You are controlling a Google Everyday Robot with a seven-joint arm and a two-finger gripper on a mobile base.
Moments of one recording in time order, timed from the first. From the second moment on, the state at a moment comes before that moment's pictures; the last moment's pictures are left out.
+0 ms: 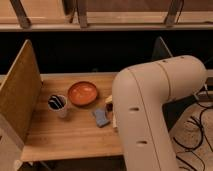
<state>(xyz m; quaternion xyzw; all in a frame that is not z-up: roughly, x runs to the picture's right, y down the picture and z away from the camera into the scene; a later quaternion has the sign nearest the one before) 0.070 0.104 0.920 -0.08 -0.32 -0.61 0.72</state>
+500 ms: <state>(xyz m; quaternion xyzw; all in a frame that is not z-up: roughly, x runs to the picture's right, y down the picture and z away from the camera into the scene) 0.068 0.093 0.919 -0.05 -0.32 -0.62 0.71</state>
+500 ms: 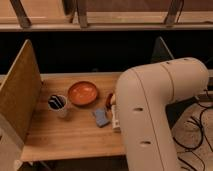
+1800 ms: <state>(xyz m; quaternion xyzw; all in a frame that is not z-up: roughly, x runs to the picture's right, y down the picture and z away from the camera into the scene) 0.070 0.001 0.782 0.20 -0.20 -0.72 0.63</state>
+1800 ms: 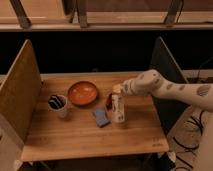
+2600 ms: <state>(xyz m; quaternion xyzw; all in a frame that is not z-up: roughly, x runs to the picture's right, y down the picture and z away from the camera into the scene) 0.074 -0.010 0.771 0.24 -0.17 -0.74 0.61</state>
